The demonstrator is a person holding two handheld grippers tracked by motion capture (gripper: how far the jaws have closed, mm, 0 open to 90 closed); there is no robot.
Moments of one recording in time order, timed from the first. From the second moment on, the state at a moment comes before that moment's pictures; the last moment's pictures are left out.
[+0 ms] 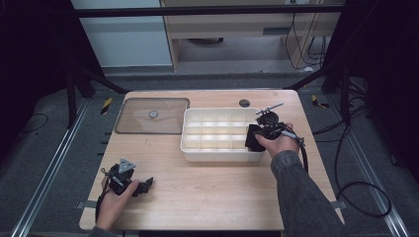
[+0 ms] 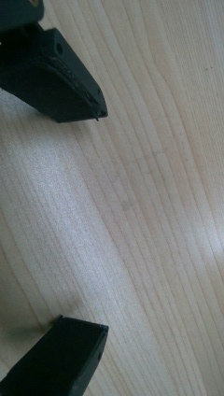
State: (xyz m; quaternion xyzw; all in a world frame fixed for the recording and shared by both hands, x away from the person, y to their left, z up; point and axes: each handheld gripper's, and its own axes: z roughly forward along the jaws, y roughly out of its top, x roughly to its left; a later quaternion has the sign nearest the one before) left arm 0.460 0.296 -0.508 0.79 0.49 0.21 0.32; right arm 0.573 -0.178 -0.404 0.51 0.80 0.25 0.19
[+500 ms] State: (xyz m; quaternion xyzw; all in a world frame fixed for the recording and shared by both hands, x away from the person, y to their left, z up) left arm 0.460 0.295 -0.508 0.79 0.49 0.21 0.32; right arm 0.569 -0.172 -0.417 0.51 0.80 0.25 0.18
